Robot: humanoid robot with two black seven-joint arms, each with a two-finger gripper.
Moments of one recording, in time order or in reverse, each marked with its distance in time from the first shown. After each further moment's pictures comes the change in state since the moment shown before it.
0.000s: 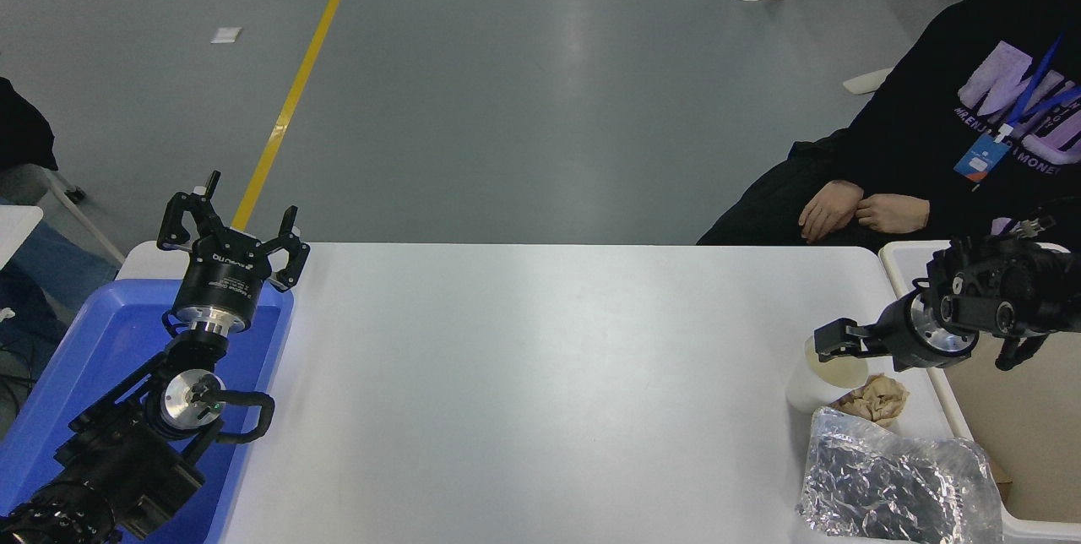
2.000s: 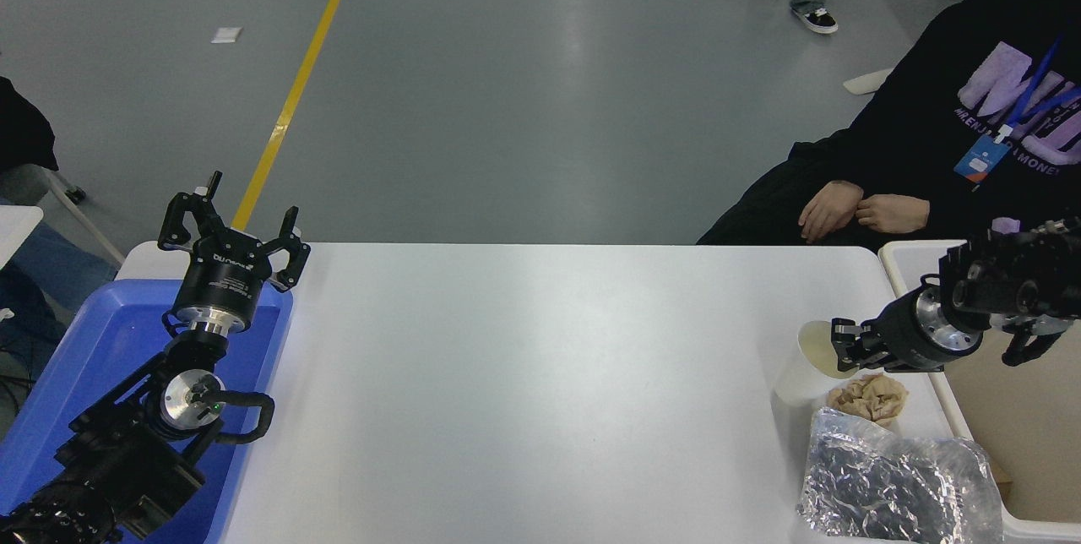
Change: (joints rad) left arm 0.000 0.000 0.001 0.000 0.001 0.000 0.001; right arm 0.175 -0.057 -0.018 0.203 0.111 0.111 0.008
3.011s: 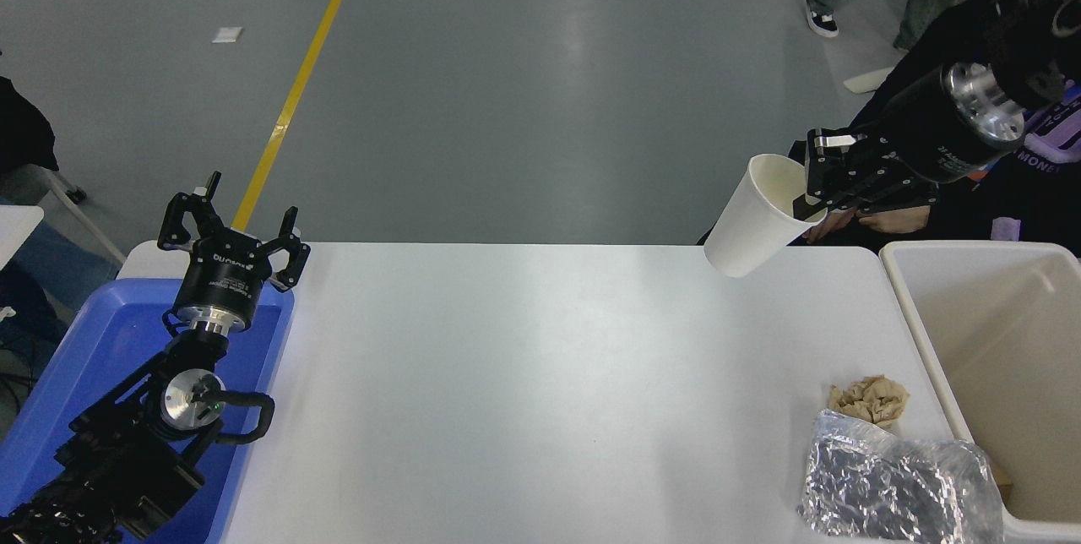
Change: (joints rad) left arm 0.000 0.000 0.001 0.000 0.000 0.000 0.000; right arm 0.774 -0.039 -0.076 0.267 0.079 0.319 0.006
